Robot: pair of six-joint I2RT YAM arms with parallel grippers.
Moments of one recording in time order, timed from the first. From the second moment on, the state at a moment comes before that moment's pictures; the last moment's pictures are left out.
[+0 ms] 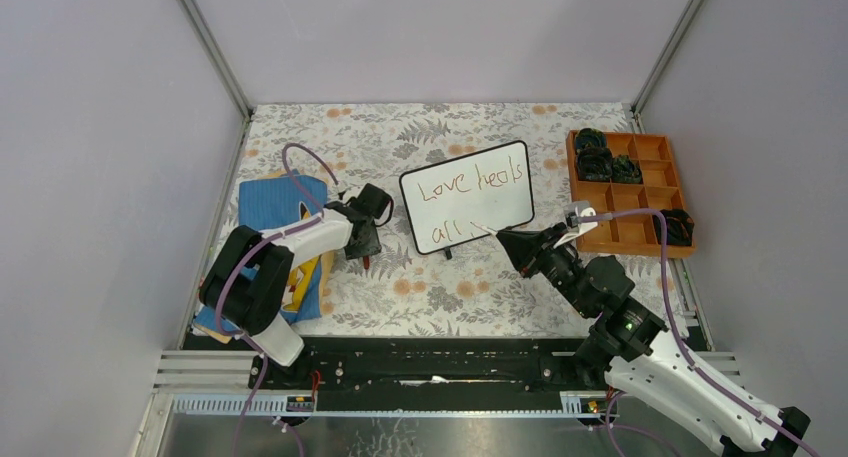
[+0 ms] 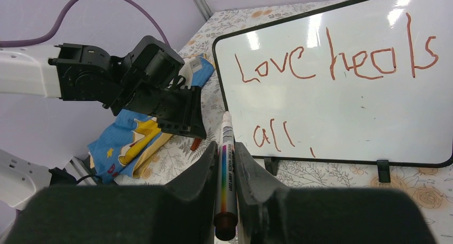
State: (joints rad) left arm -0.49 1.63 0.89 -0.53 -0.27 -0.71; right arm 0.80 0.45 0.43 0.03 0.16 0.44
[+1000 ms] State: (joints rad) left arm -0.49 1.59 0.85 -0.52 -0.24 -0.69; right arm 0.80 0.45 0.43 0.00 0.16 0.44
